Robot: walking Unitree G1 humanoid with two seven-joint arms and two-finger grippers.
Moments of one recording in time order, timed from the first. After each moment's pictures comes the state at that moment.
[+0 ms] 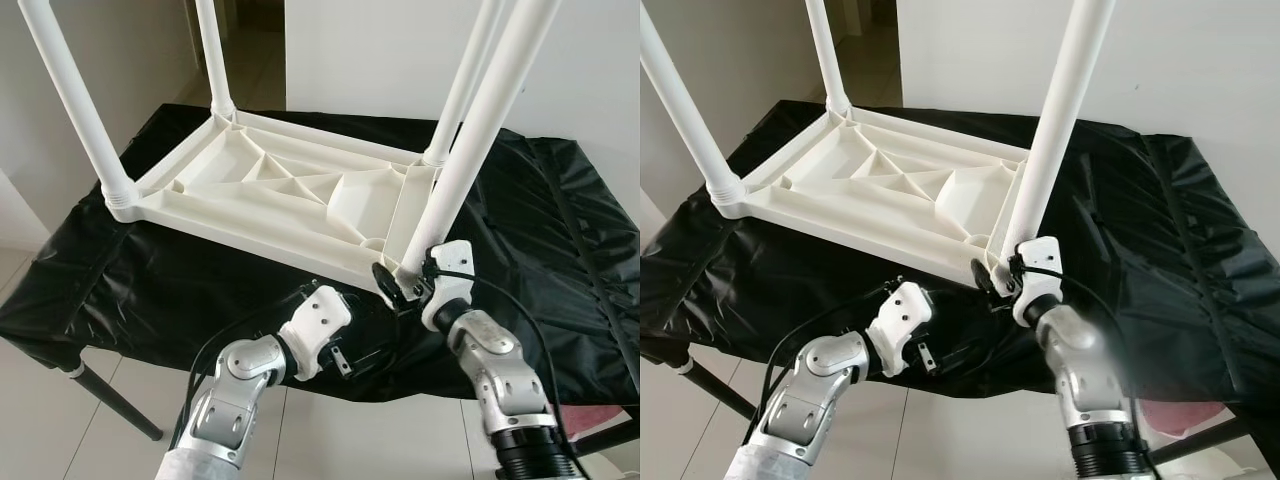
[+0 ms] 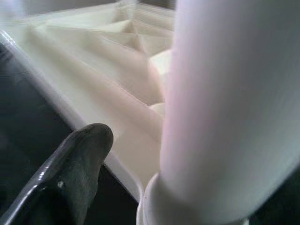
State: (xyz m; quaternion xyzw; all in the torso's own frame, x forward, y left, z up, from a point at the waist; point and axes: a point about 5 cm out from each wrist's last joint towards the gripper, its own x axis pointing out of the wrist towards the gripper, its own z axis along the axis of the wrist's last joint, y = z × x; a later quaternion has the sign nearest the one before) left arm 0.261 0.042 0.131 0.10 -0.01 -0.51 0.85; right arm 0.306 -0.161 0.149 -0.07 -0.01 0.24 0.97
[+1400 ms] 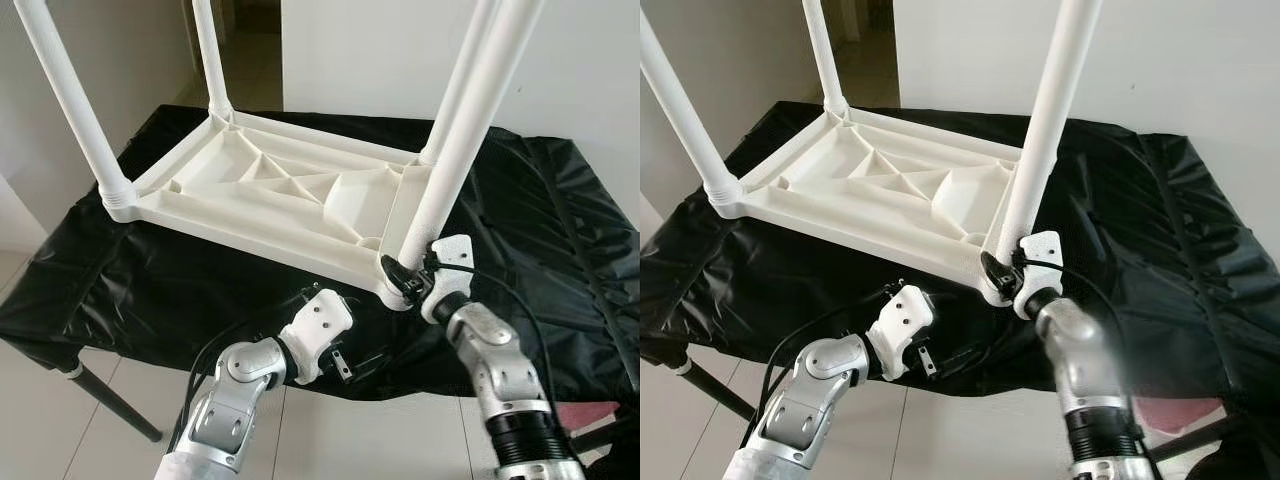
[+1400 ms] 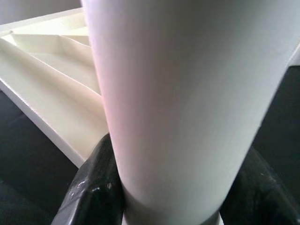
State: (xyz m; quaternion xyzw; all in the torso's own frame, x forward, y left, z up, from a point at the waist) left arm 0.257 0.041 0.131 0.11 -0.01 -0.52 0.85; right arm 0.314 -0.157 0.145 -0.02 0.00 0.15 0.99
